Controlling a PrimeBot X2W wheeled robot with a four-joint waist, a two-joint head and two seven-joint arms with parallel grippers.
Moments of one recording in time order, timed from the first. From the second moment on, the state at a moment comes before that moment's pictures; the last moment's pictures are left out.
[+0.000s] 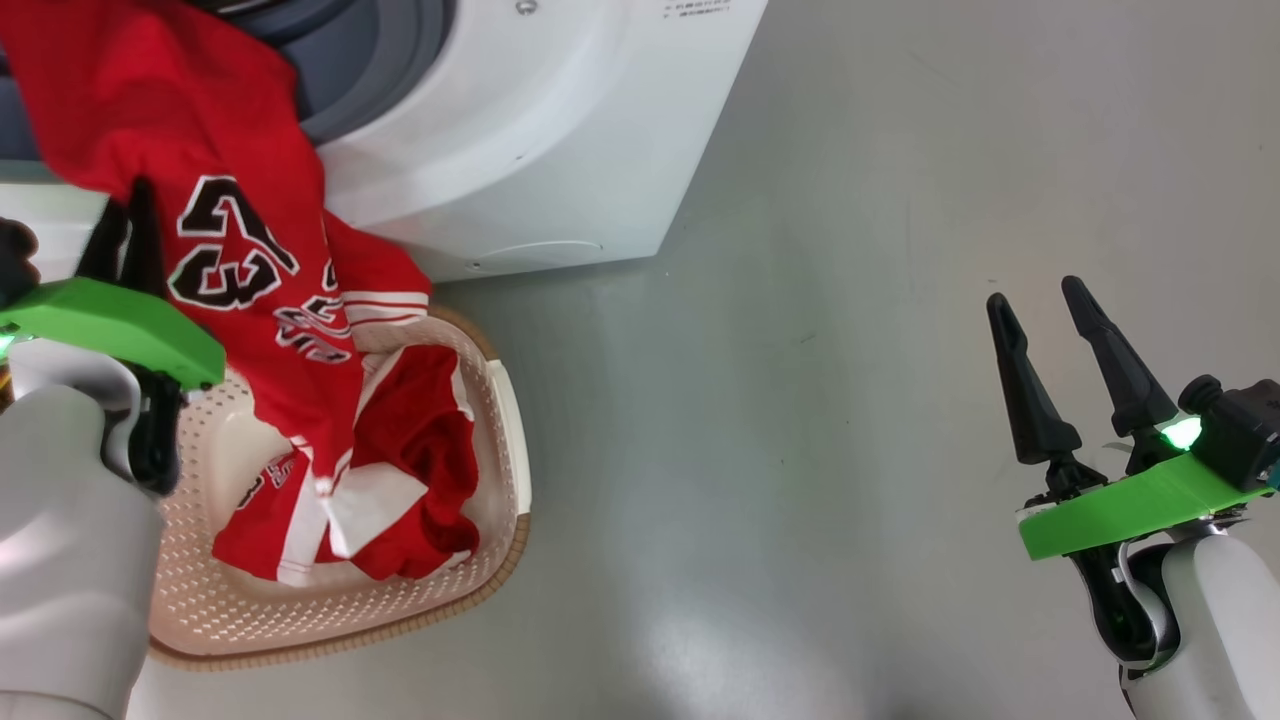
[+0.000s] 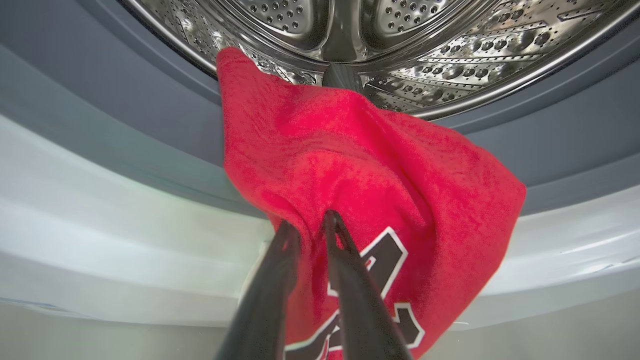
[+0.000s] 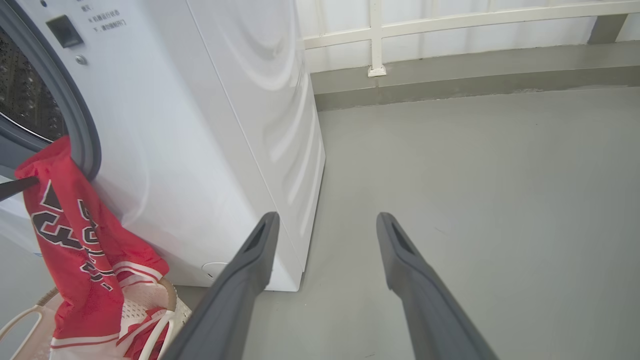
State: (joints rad) left arm -0.93 0.26 -0.31 0.99 -0.64 -0.13 -0.25; right arm -0.31 -0.26 0.09 0.14 0.44 0.13 -0.25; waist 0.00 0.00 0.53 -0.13
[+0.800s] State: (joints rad) left arm -0.51 0.20 -0.14 0.48 -0.48 -0.13 -0.25; right arm -0.26 -0.26 0.08 0.16 0.43 0.13 -0.25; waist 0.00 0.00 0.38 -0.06
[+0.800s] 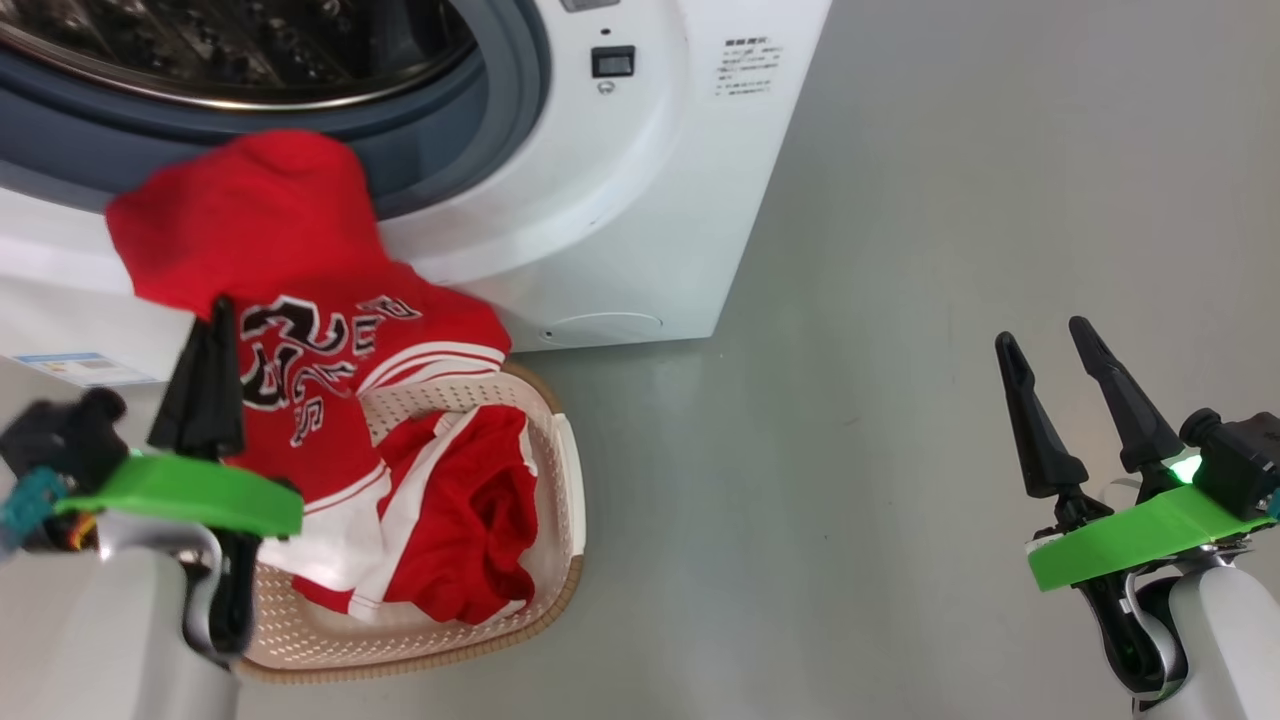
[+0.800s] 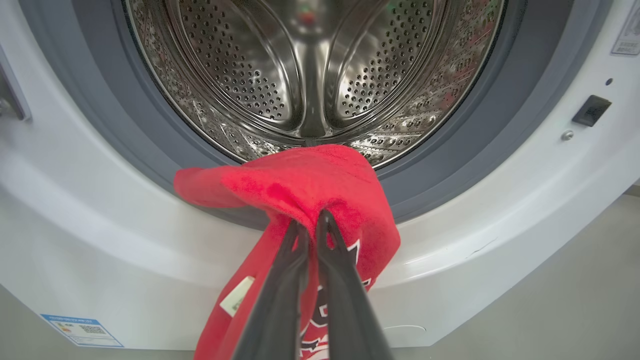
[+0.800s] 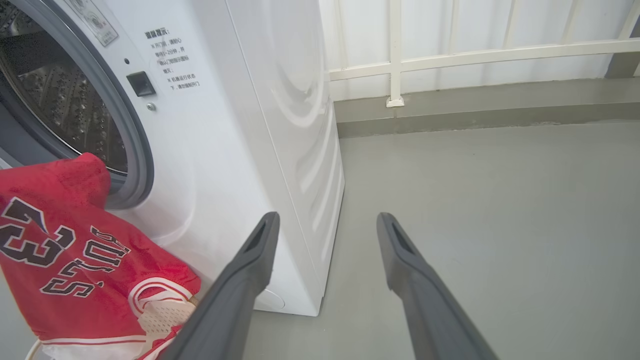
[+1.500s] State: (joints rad) left arm -0.26 0.10 -0.10 0.45 -0.41 -0.13 -0.25; right arm -0.24 -0.27 0.09 0.15 0.43 0.13 -0.25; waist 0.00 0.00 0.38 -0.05
